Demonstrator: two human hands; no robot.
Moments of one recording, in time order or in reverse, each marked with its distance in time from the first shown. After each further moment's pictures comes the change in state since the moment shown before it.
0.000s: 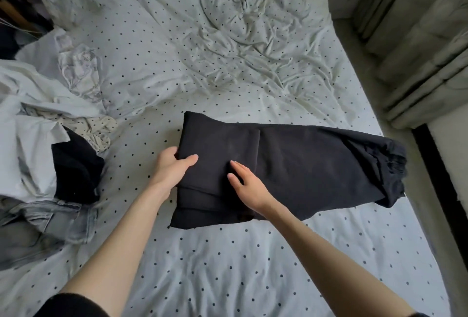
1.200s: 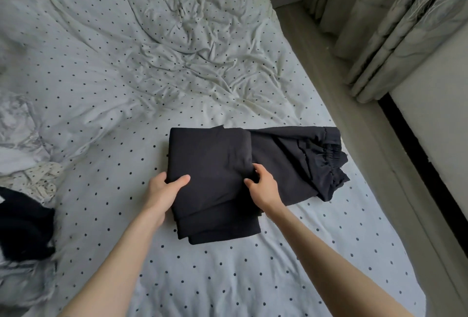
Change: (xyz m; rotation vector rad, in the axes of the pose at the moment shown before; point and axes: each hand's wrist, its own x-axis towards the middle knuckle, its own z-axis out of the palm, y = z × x) left_hand -0.011 0.033 0.105 0.058 -0.081 -0.085; right_hand -0.025 0.078 -0.106 0.379 0.393 0.292
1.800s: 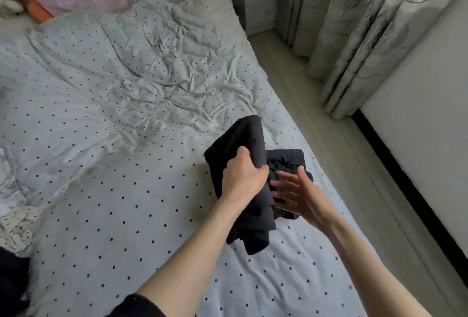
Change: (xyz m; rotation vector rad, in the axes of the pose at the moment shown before) left_hand -0.074 0.143 0.142 0.517 -0.130 0.438; right_hand -0.002 -0.003 -0.135 0.696 -0.175 0.162
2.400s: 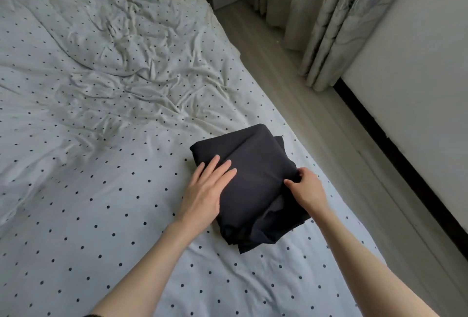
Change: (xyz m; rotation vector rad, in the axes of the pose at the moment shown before) left_hand 0.037 -0.089 0.050 0.497 -0.091 0.783; right_hand 0.049 0.028 -0.062 -0.832 0.613 0.029
